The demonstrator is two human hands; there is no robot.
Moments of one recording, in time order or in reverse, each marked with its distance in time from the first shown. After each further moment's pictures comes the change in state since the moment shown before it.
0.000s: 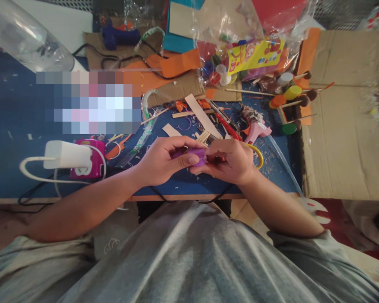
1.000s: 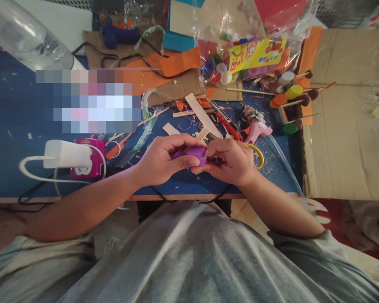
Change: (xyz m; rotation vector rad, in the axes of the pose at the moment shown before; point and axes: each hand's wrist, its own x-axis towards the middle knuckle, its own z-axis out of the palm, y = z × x) left_hand -0.001 -0.001 0.000 0.011 0.025 0.041; right_hand -0.004 -0.003 -0.003 -0.091 -0.031 0.026
